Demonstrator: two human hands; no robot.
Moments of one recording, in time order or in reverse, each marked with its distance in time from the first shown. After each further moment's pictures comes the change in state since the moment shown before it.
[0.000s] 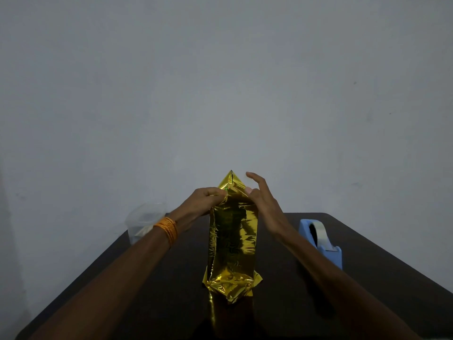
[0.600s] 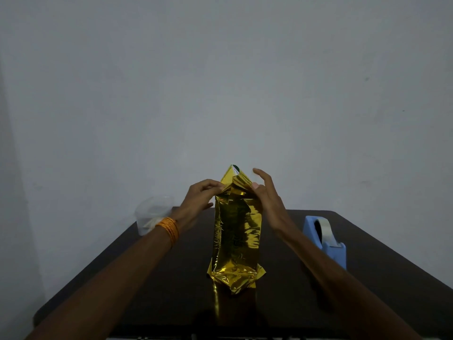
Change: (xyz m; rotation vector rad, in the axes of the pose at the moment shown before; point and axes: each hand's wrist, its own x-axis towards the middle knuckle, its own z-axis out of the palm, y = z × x) left_hand -0.018 -0.006 0.000 -0.162 0.199 0.053; right_hand -0.003 0.002 0.006 0.045 0.026 -0.009
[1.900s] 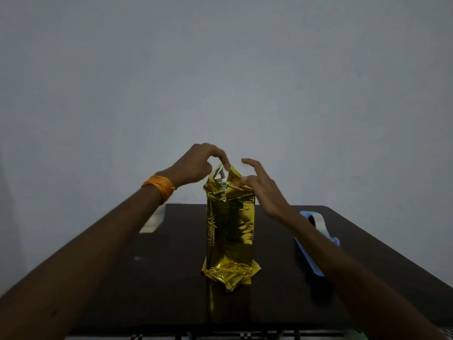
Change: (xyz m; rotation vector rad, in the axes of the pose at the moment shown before) left_hand 0.016 0.091 -0.008 0.877 -0.183 0.489; right_hand 0.015 -0.015 -0.014 -0.119 -0.090 -0.044
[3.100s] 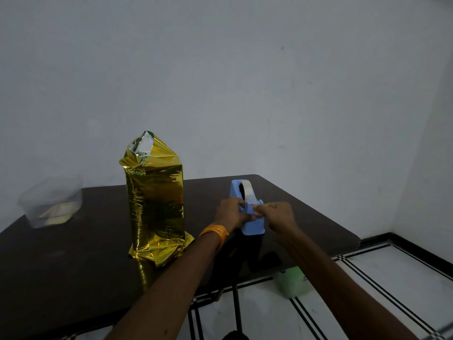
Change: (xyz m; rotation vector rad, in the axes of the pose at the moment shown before) left_hand -0.002 0.113 0.290 -0.408 -0.290 -0.258; right_hand -0.137 0.109 -0.103 -0.041 0.562 0.699
